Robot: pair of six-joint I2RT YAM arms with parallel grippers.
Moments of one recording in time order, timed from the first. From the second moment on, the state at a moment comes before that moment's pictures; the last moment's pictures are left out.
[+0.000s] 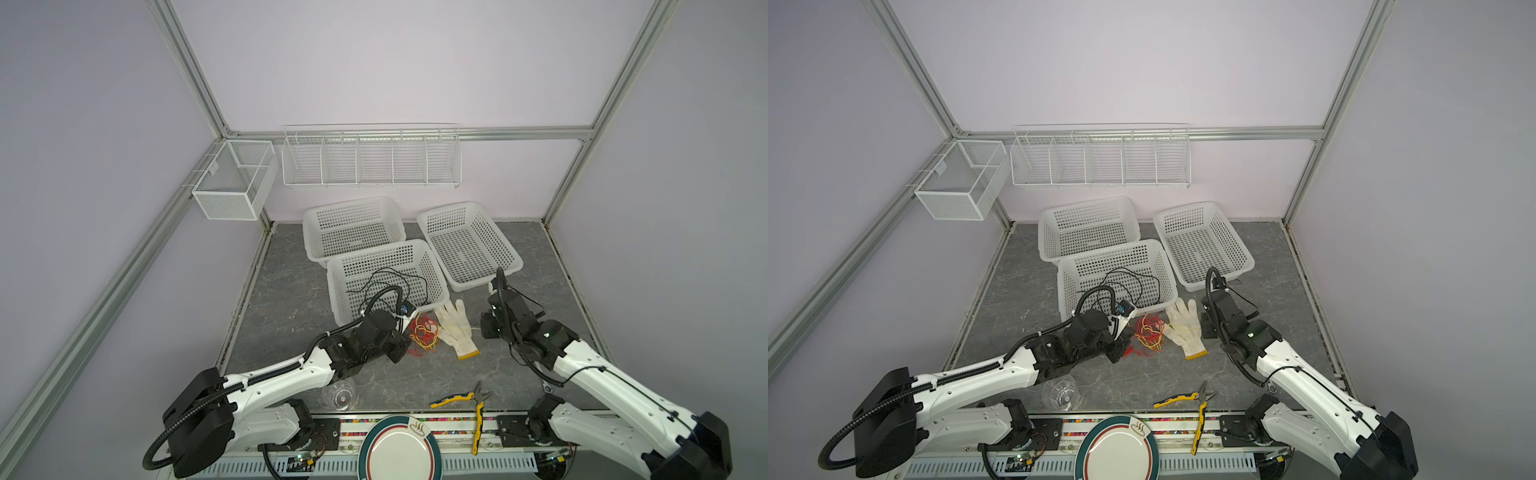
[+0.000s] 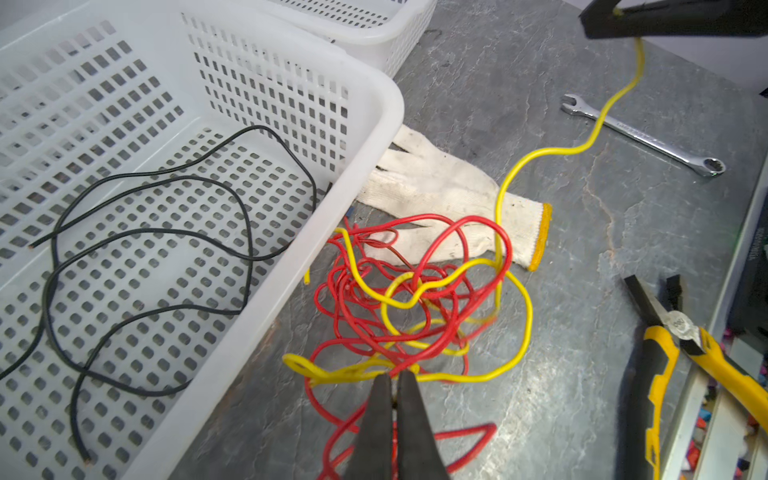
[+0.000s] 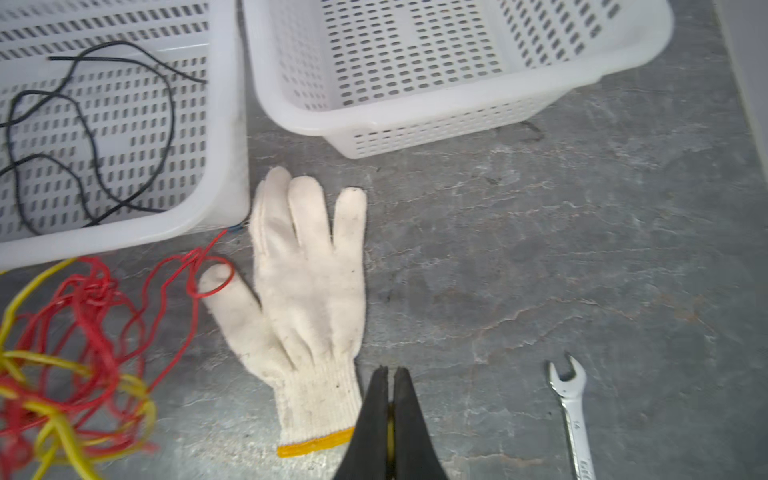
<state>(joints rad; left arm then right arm) -1.00 1.17 0.62 -0.08 -0.07 -0.09 0.61 0.96 0.73 -0.67 0.37 0.42</state>
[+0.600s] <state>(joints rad) -1.00 1.15 0.59 -0.08 -0.13 -0.08 0.44 0.77 0.74 -0.80 0.47 0.44</state>
